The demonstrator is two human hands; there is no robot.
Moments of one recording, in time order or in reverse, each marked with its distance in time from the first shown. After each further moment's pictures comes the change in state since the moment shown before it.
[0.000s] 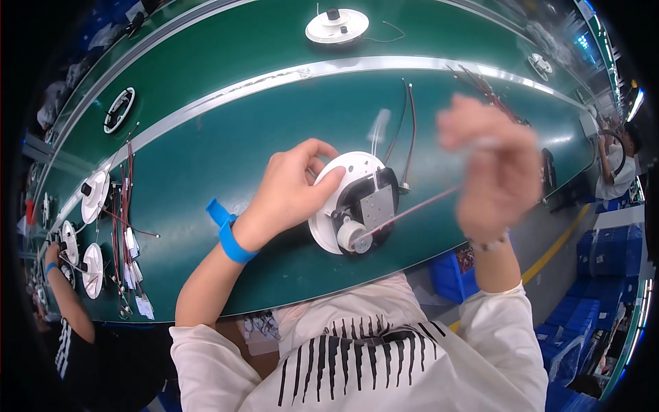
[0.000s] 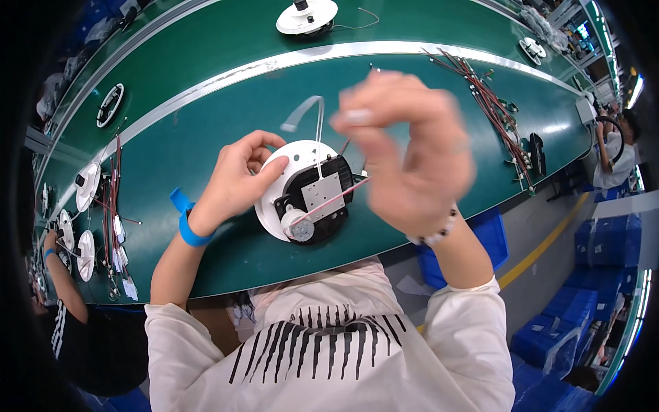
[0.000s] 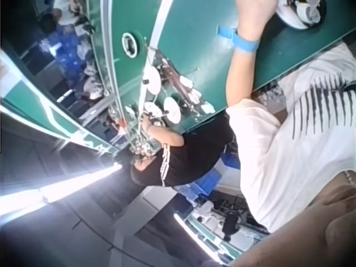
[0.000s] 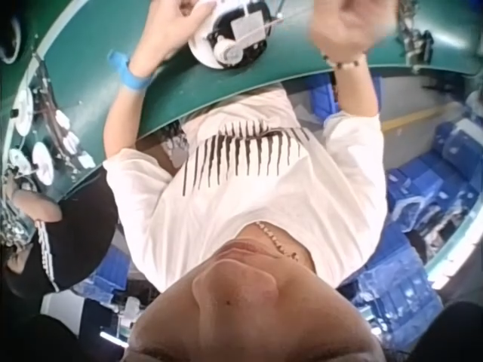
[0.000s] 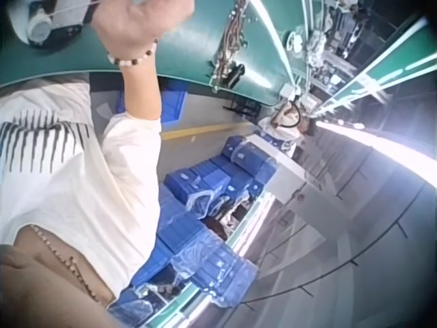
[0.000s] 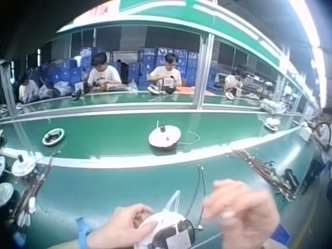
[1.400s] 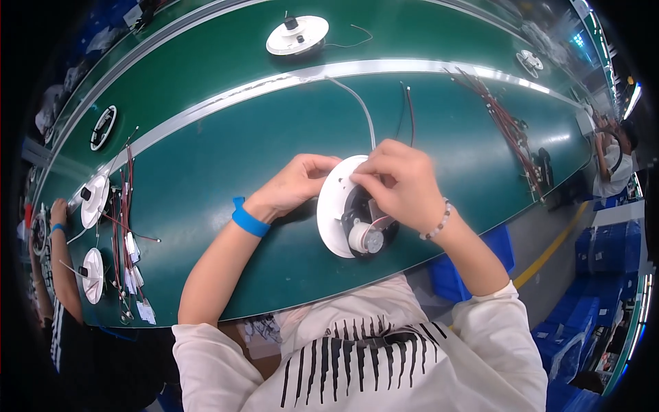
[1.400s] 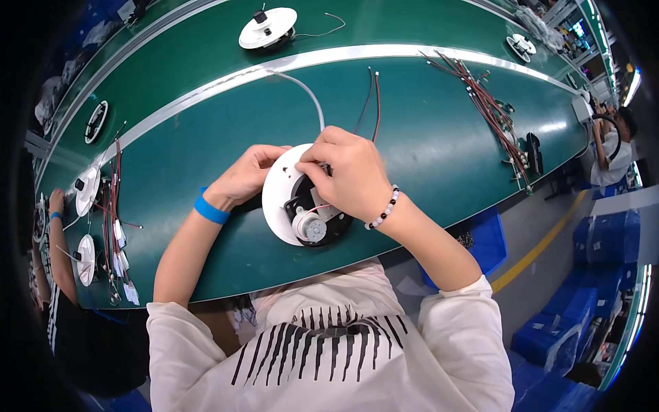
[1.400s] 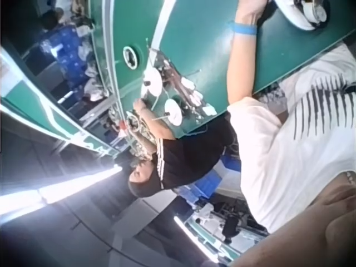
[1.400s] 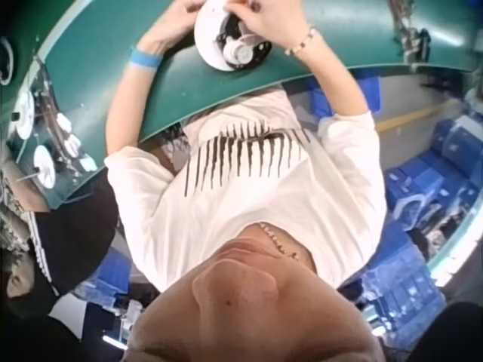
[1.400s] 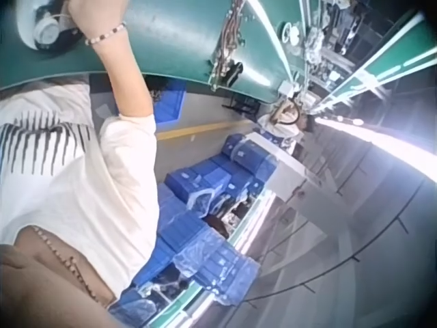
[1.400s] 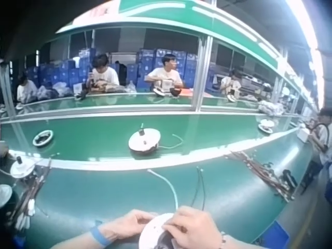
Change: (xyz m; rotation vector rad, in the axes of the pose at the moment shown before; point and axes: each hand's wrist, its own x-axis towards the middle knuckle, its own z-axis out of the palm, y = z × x) left_hand 0.026 -0.045 0.006 -0.745 -0.478 -0.038; right_hand -0.048 0.019 0.040 -0.162 -0.368 0.458
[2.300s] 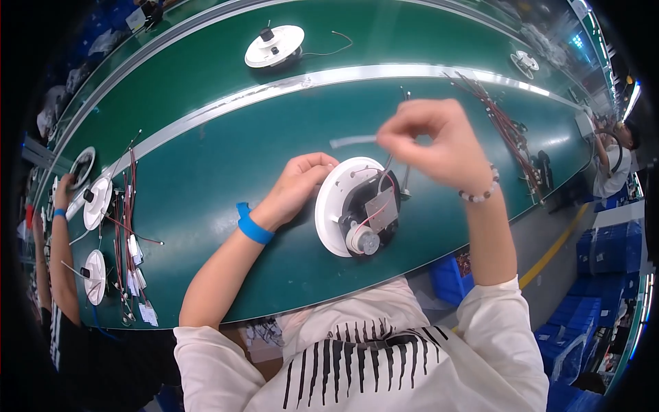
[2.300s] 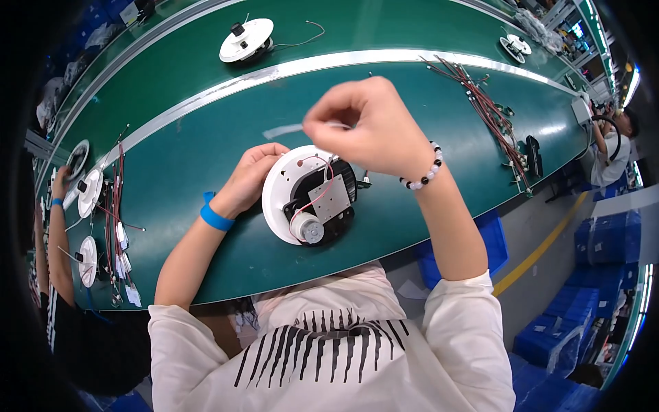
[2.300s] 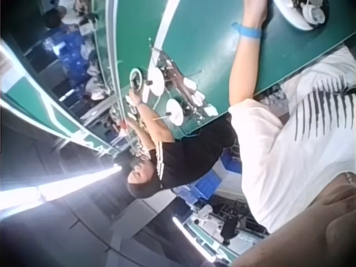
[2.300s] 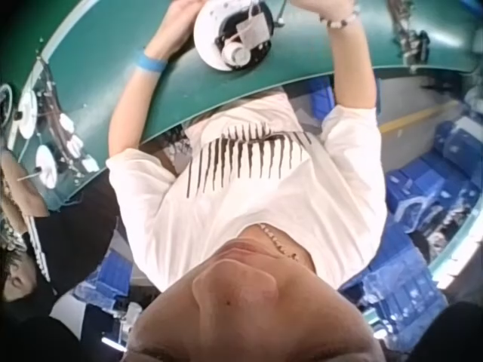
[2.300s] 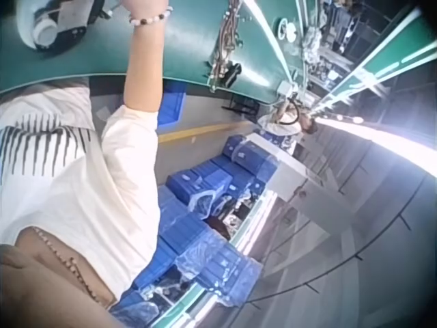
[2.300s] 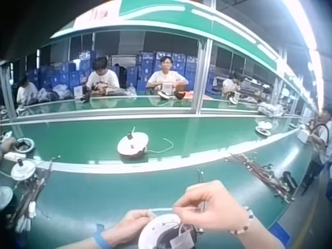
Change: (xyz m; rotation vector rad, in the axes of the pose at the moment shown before) left_hand -0.003 -0.009 0.000 -0.074 0.249 0.021; right_hand 0.045 -0.014 -0.046 0.342 -0.174 0.151
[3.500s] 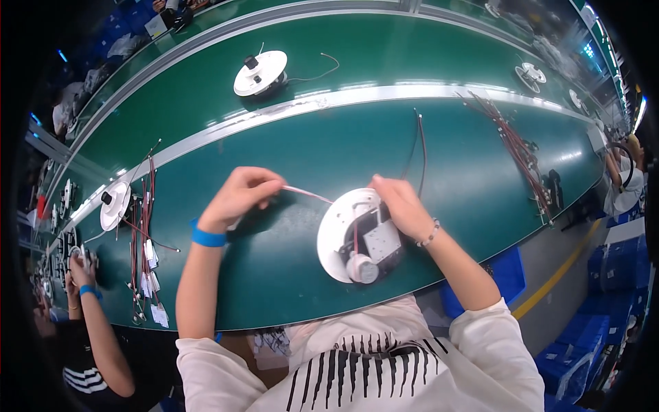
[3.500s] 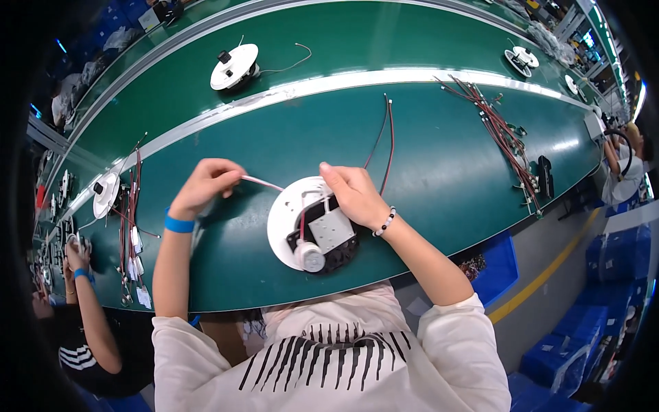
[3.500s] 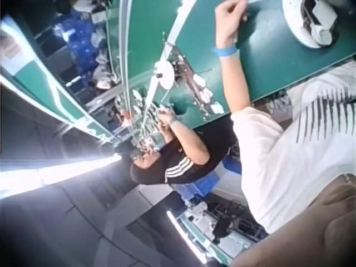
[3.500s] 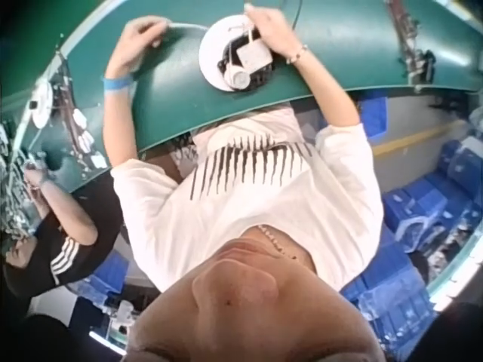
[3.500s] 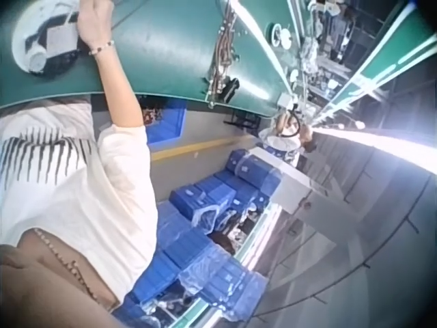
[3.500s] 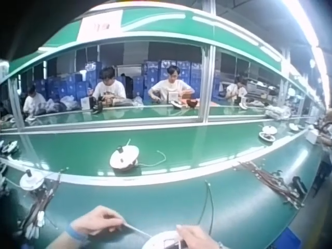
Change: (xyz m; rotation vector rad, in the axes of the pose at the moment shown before) left_hand -0.046 0.054 -0.068 0.593 0.201 -0.027; right_hand -0.030 0.076 0.059 0.319 -0.064 0.391
